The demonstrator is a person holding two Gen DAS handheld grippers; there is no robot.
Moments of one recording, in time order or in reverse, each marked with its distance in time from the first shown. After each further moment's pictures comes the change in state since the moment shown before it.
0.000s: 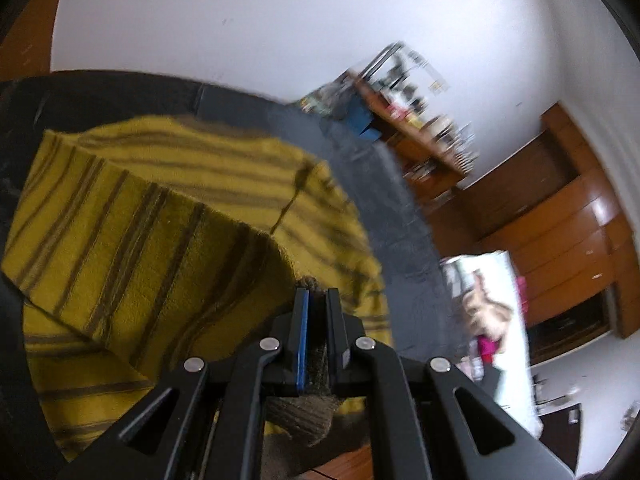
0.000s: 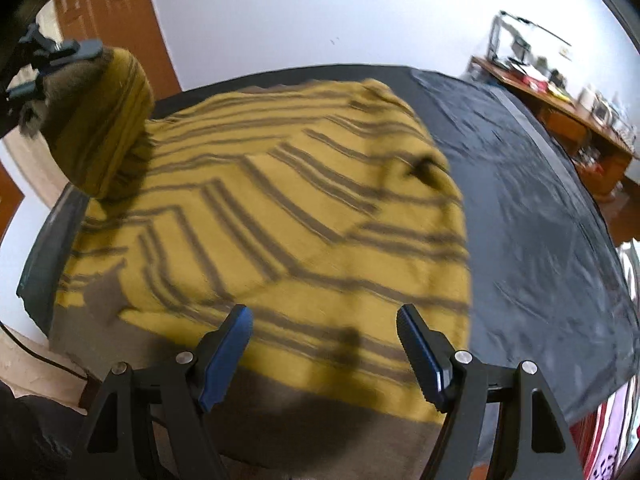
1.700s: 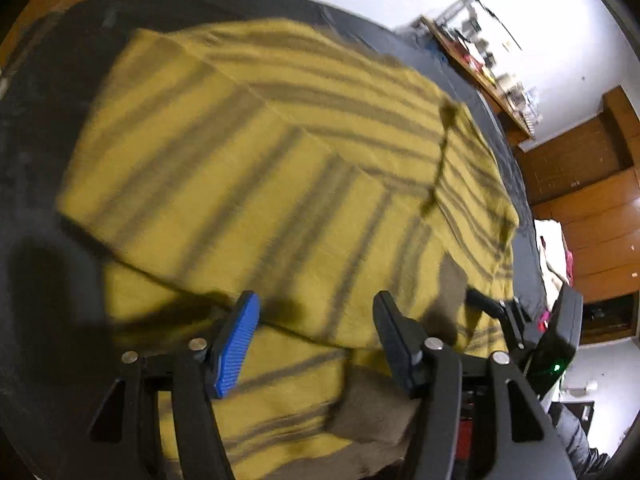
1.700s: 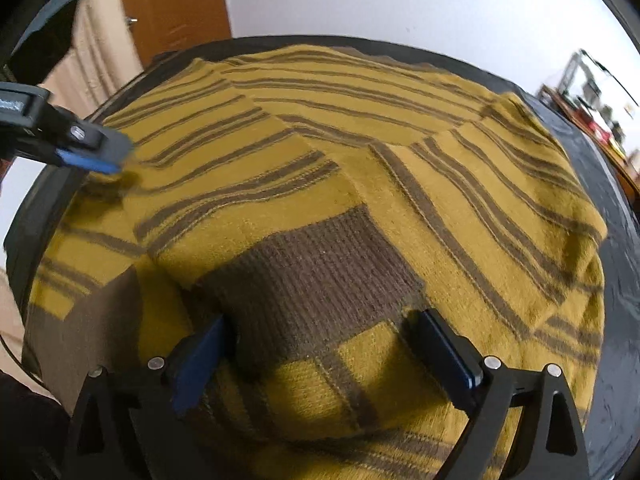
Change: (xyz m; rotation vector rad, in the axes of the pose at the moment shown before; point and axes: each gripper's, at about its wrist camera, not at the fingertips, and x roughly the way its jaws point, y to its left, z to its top) left arm -0.026 0.173 -0.019 -0.097 0.179 0.186; right arm 0.097 0.124 0.041 -0.217 0.091 0.027
